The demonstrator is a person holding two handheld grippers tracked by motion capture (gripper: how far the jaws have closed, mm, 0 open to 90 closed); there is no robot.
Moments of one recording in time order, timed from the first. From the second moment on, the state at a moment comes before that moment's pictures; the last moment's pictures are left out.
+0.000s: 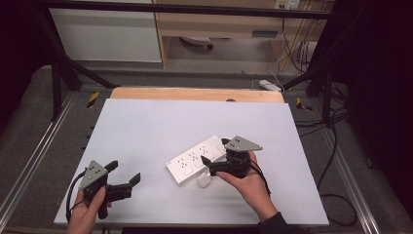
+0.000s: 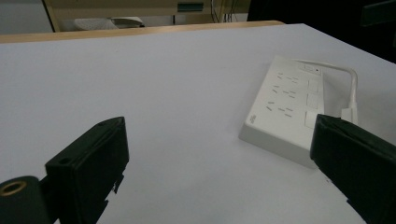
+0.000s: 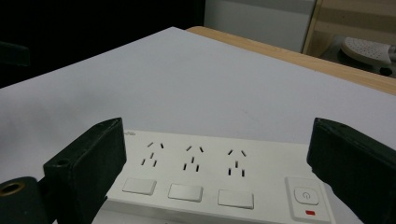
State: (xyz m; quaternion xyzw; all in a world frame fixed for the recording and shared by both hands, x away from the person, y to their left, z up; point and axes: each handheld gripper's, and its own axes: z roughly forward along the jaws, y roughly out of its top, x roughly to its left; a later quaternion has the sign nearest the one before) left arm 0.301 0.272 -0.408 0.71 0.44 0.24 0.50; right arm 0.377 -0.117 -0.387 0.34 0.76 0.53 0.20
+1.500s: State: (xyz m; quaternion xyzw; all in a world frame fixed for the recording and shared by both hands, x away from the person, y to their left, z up) left arm 0.301 0.271 -0.409 0.71 0.44 0.24 0.50; right arm 0.345 -0.231 -0.366 0.38 0.69 0.55 0.28
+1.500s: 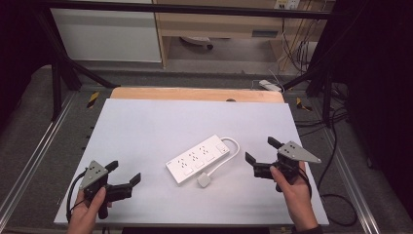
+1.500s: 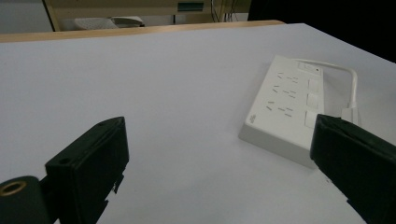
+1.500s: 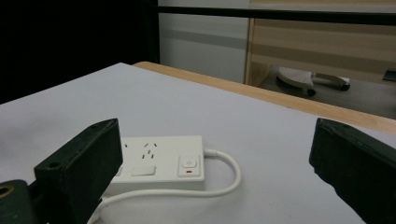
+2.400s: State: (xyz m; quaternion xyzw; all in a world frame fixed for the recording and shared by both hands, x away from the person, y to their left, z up) left arm 0.301 0.272 -0.408 0.70 0.44 0.24 0.51; right arm 0.335 -0.282 -0.391 0.42 0.66 0.55 0.29
